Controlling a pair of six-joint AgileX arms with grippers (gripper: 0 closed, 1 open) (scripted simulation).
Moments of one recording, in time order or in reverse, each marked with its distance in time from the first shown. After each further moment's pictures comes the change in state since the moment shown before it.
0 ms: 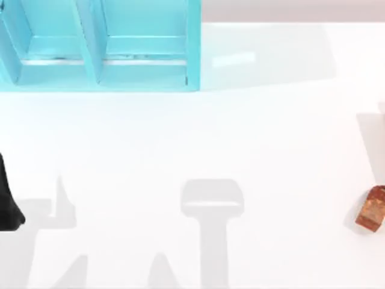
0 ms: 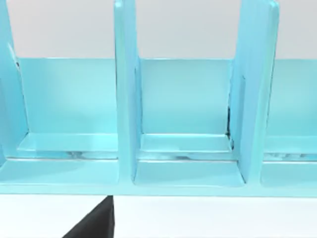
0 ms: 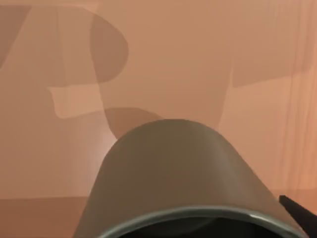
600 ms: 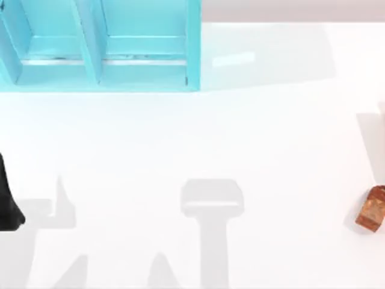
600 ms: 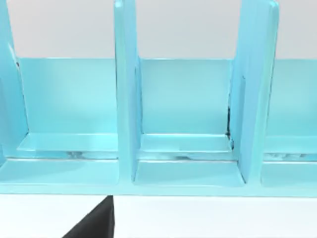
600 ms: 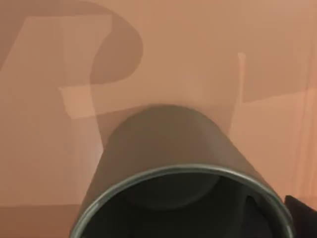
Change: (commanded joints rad) left arm 0.000 0.000 0.000 0.000 0.000 0.000; right arm 0.002 0.007 -0.027 0.031 -0.001 0.002
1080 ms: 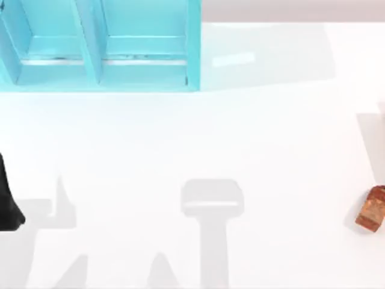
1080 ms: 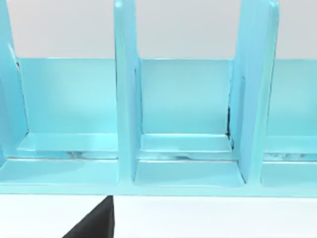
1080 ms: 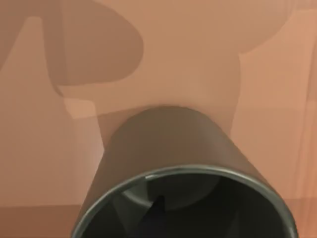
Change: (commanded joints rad) left arm 0.000 0.000 0.000 0.000 0.000 0.000; right arm 0.000 0.000 0.000 0.000 0.000 0.000
